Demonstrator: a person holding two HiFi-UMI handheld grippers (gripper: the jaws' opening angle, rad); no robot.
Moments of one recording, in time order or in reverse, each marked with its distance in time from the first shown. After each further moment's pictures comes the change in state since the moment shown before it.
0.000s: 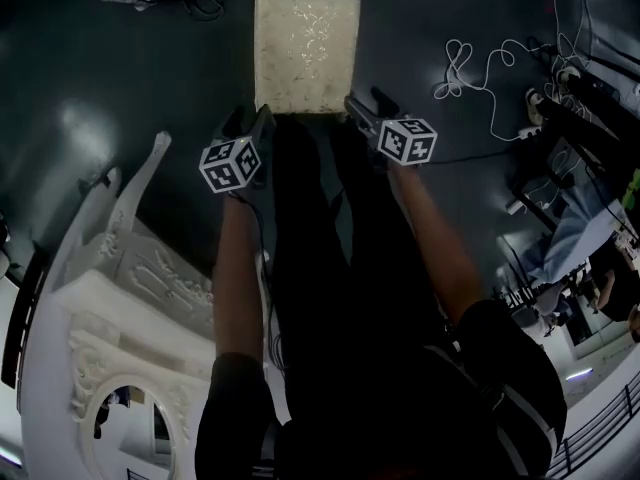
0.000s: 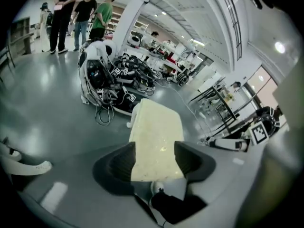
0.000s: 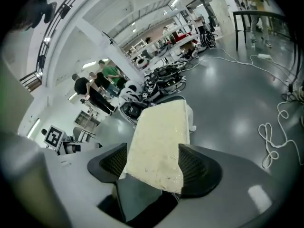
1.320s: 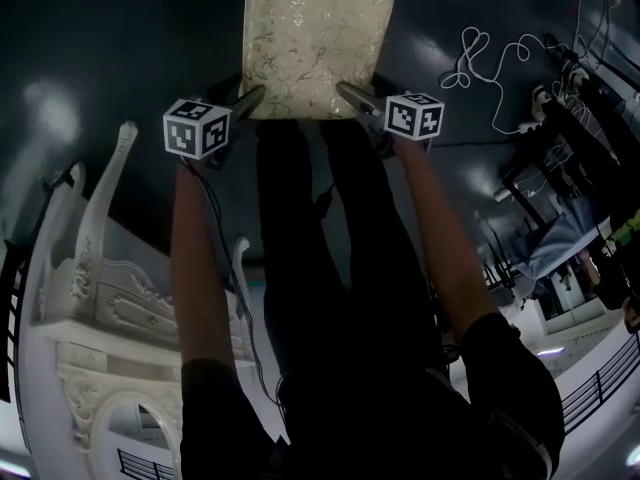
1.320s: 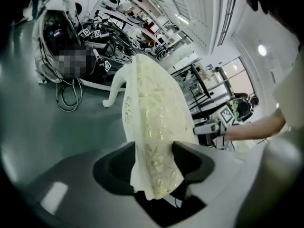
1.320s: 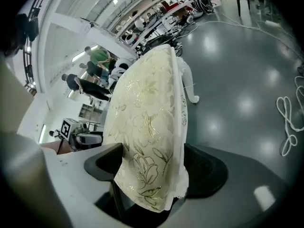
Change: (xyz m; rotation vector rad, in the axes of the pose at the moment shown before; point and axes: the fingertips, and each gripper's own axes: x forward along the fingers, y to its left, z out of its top) left arm 0.128 0.054 -0.057 0.147 0.320 -0.362; right arm 0.122 -0.075 -0.079 0.097 0.276 0.068
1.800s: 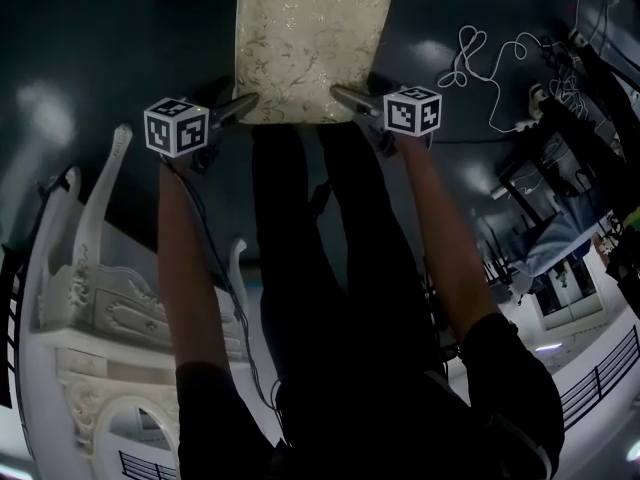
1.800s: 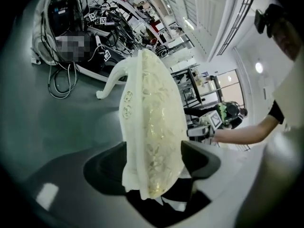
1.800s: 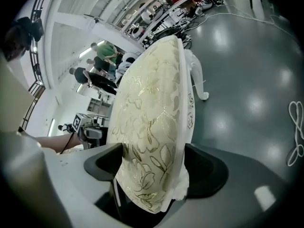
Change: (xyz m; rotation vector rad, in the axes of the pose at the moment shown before) left arm 0.001 0.003 -0.001 -0.086 0.026 -0.147; right arm 0.007 0.006 0.003 -0.052 0.073 0.102
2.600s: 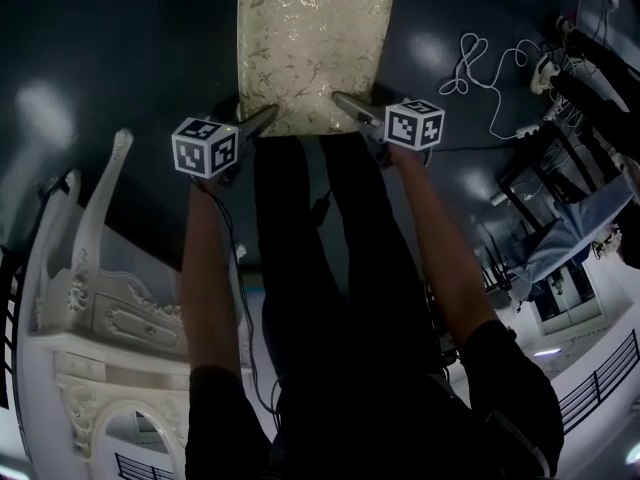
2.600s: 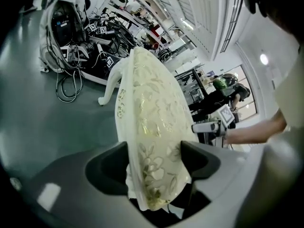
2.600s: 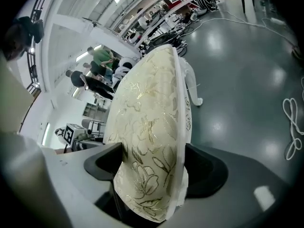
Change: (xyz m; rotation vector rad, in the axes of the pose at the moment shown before) left arm 0.022 -0.017 -0.012 0.024 -0.060 0.120; right arm -0.005 0.001 0.005 0.036 -0.056 -0.046
